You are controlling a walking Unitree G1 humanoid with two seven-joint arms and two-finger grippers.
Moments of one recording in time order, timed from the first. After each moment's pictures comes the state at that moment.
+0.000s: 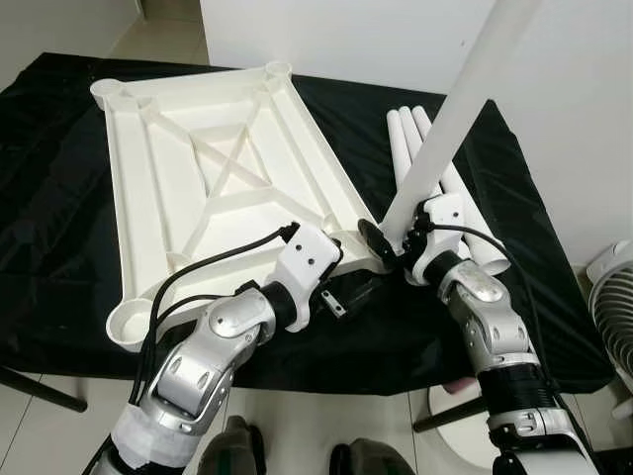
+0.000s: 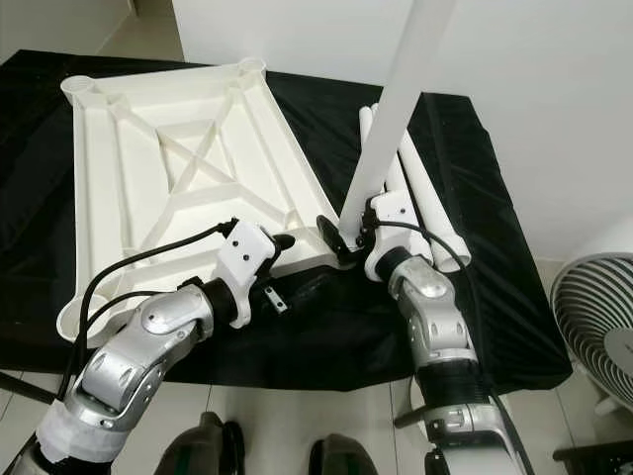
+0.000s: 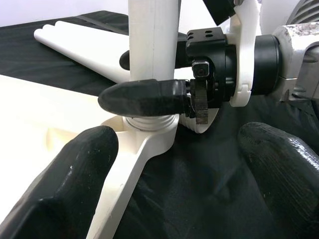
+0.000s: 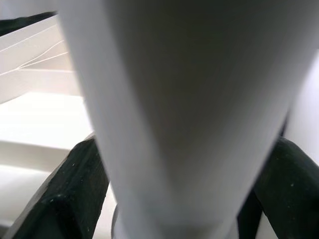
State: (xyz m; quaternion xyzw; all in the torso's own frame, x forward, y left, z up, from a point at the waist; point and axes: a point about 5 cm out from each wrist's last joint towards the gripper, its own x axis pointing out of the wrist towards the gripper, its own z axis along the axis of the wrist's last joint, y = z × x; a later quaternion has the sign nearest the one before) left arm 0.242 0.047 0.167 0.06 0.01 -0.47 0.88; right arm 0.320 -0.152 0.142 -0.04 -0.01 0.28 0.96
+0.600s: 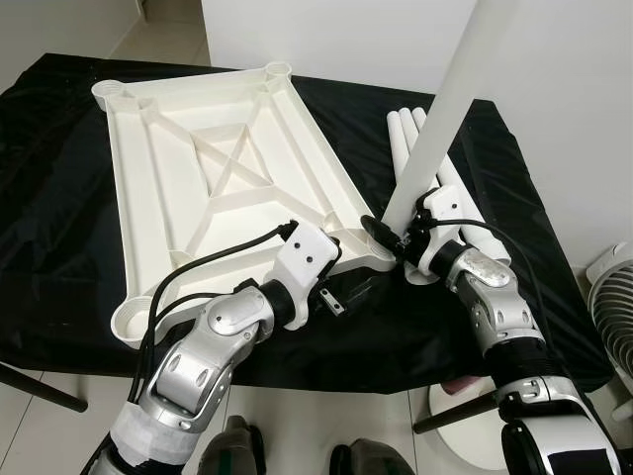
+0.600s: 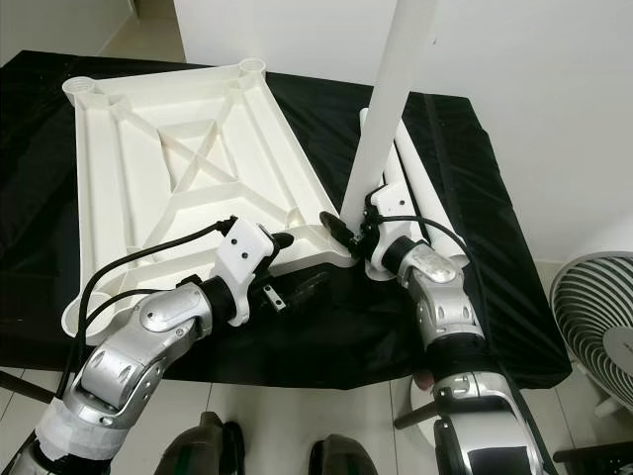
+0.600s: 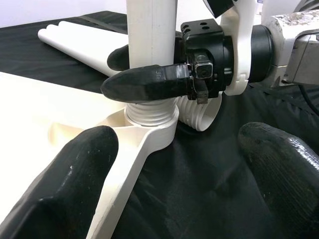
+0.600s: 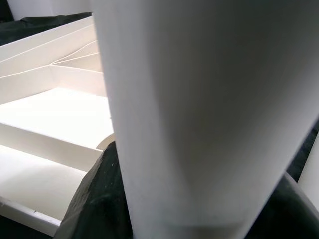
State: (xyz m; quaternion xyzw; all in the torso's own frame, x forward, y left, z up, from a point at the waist) left arm 0.243 0.049 0.167 0.06 0.01 -0.47 0.88; right arm 0.335 -0.159 0.143 -0.07 -0.03 0.34 0.94
